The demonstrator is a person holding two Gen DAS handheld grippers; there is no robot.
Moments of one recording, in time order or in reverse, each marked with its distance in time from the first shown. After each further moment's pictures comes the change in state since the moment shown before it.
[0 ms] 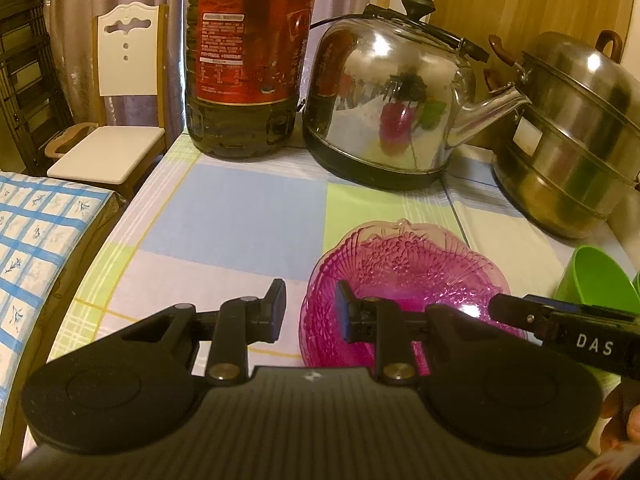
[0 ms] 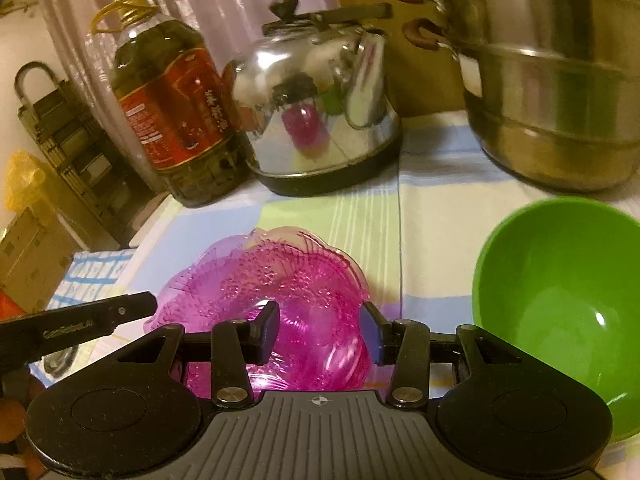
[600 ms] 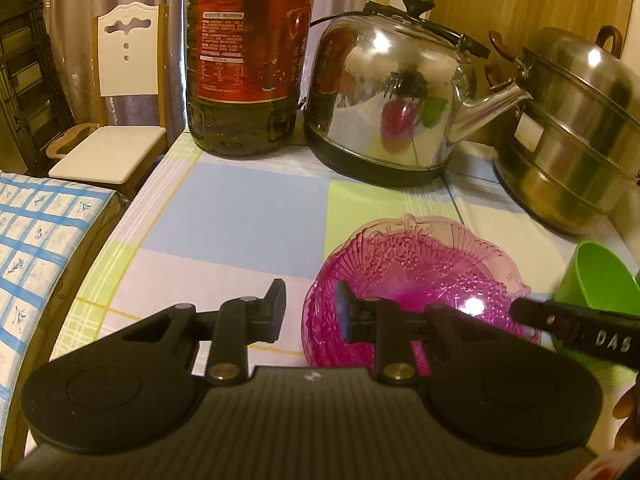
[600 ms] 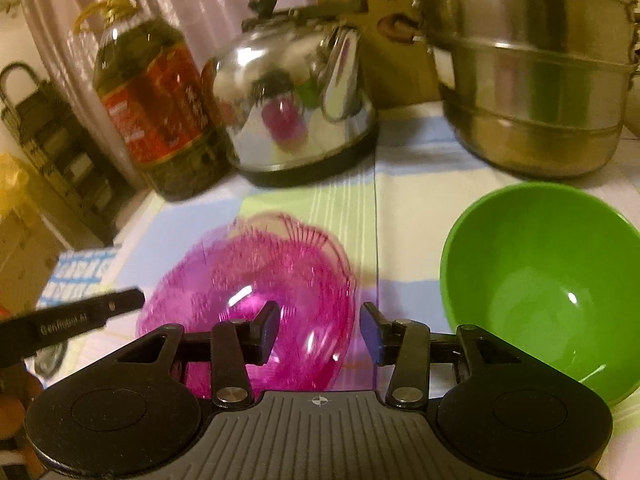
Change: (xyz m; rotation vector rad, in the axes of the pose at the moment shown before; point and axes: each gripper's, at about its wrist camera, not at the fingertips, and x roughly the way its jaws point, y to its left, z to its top) left arm 0.000 0.001 0.000 0.007 0.005 0.007; right arm -0.012 -0.007 -0.003 0.053 0.010 -0.051
